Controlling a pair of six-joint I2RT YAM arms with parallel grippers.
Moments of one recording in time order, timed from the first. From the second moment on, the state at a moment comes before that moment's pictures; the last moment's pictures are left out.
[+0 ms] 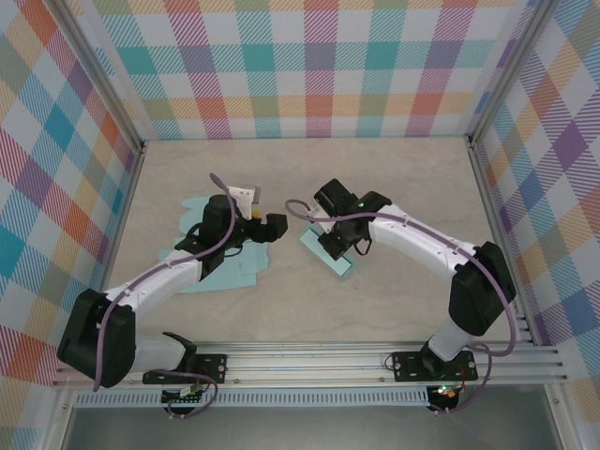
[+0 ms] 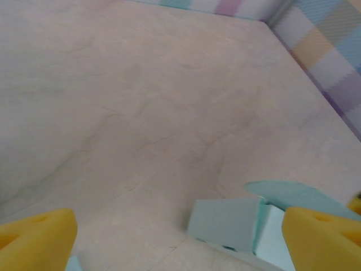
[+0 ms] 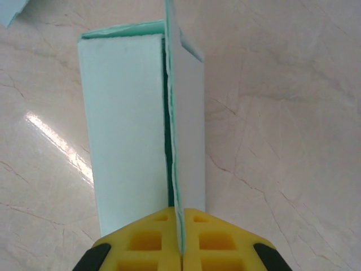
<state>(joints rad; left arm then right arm) -0.43 1.30 0.72 0.12 0.28 -0.32 0.75 1.64 1.35 -0.93 0.00 -0.09</state>
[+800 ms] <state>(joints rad) -0.36 1.50 1.01 -0.19 0.65 0.25 0.70 1.72 1.41 -0.89 -0.15 -0.22</state>
